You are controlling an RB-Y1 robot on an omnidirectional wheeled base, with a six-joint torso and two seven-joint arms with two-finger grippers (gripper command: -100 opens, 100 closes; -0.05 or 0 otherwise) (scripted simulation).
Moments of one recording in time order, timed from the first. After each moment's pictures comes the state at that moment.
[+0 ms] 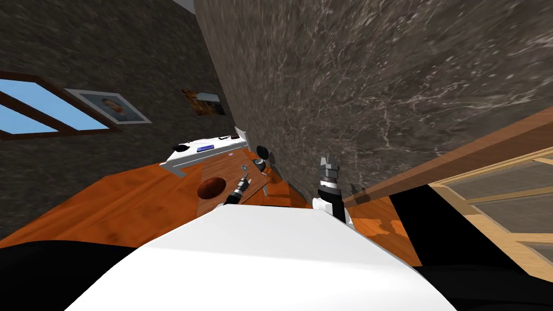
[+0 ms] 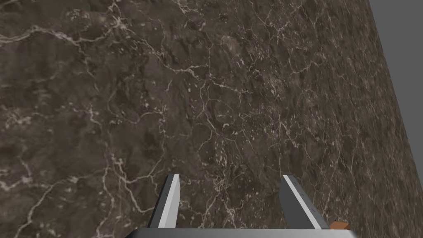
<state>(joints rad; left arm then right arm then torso) 0.35 0.41 -0.20 -1.47 0.11 -0.48 0.28 0.50 0.01 -0.04 -2.24 0.02 -0.46 0.09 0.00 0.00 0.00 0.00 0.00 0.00</state>
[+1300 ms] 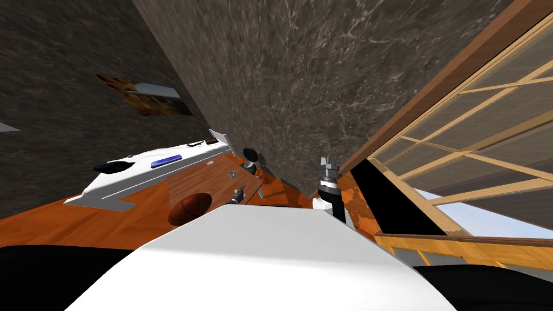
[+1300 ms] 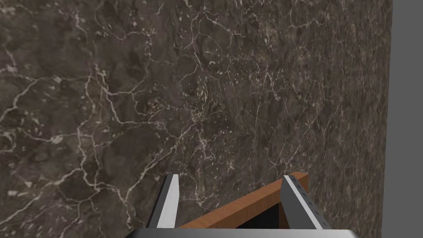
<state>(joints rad) 0.27 0.52 -0.34 -1.10 0.23 -0.32 0.31 0.50 0.01 -0.04 -2.24 0.02 -0.46 0.09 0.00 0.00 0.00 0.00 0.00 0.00</state>
